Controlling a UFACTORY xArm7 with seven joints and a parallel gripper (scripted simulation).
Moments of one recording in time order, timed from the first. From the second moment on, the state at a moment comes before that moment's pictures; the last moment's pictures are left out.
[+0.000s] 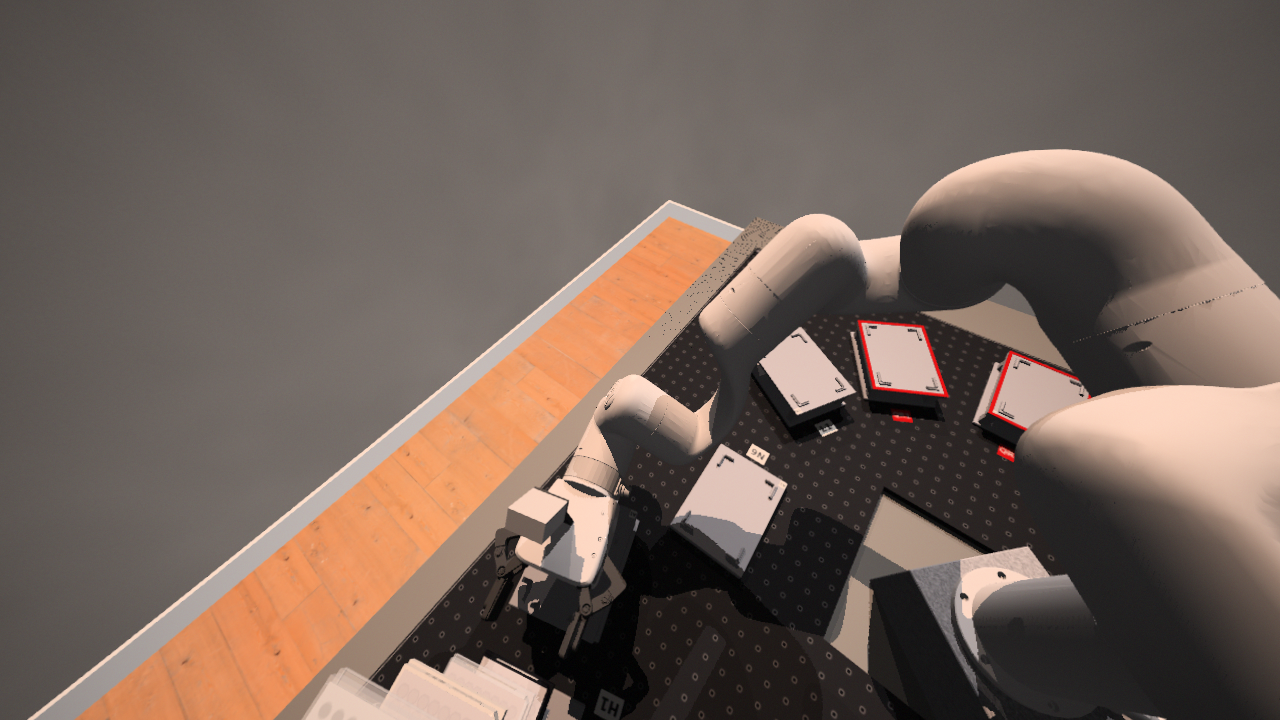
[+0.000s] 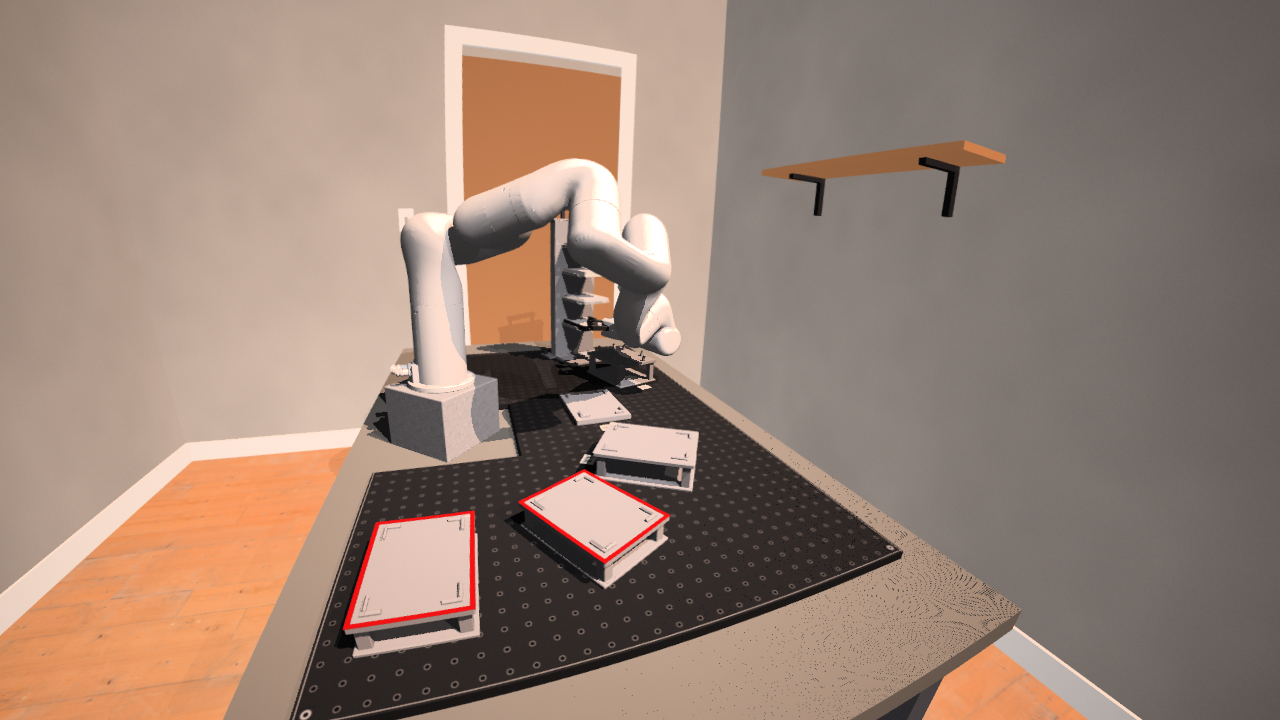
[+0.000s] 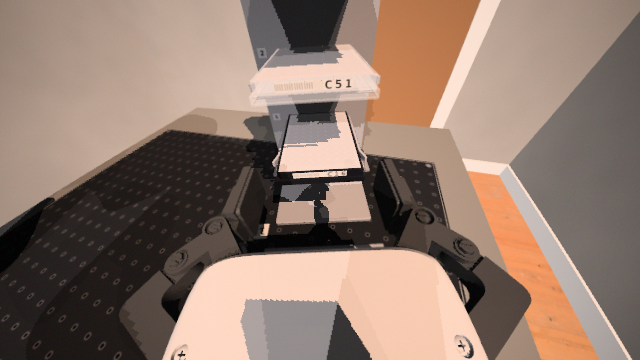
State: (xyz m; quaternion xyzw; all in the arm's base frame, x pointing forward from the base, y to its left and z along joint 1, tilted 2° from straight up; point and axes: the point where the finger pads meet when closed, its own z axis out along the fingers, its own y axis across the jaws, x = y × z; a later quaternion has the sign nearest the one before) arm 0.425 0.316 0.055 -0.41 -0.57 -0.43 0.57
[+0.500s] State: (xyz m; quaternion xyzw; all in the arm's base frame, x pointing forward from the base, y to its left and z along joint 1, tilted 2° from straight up) arm 0.425 0.314 0.055 -0.41 -0.57 -0.43 0.57
